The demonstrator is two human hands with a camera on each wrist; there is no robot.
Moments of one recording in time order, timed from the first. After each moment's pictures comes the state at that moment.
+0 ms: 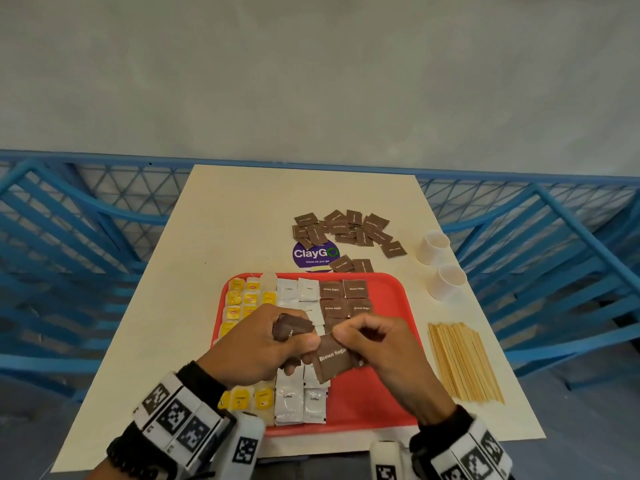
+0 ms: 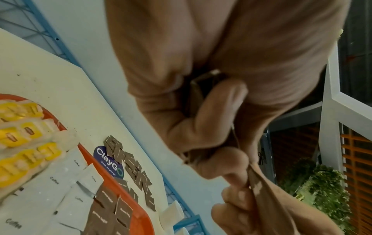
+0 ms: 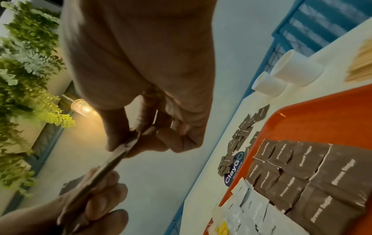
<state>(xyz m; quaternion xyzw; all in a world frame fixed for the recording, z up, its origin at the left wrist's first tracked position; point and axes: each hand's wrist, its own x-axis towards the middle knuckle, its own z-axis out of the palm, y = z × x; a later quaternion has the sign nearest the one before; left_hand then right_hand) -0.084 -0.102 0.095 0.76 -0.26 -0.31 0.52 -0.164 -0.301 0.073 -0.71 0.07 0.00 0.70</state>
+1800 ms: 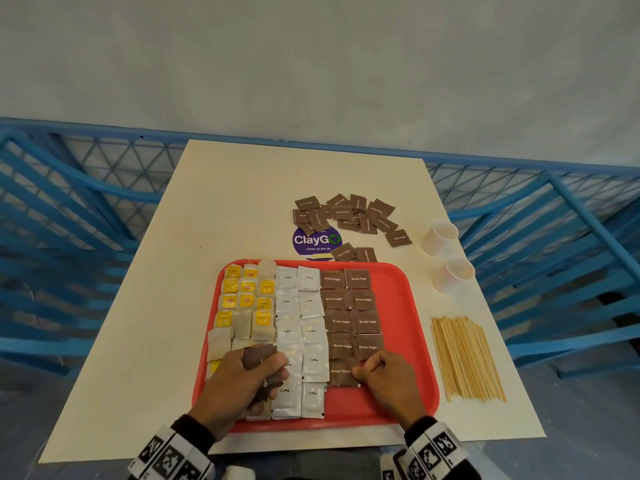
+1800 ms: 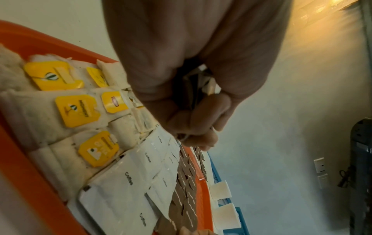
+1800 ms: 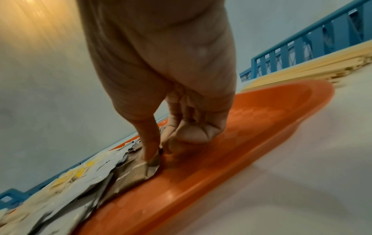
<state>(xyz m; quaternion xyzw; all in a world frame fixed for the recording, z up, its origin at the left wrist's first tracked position) -0.109 -0.084 -0.001 0.67 0.08 -0.34 0.65 -0.164 -0.338 -0.071 -0.85 0.32 0.09 0.40</state>
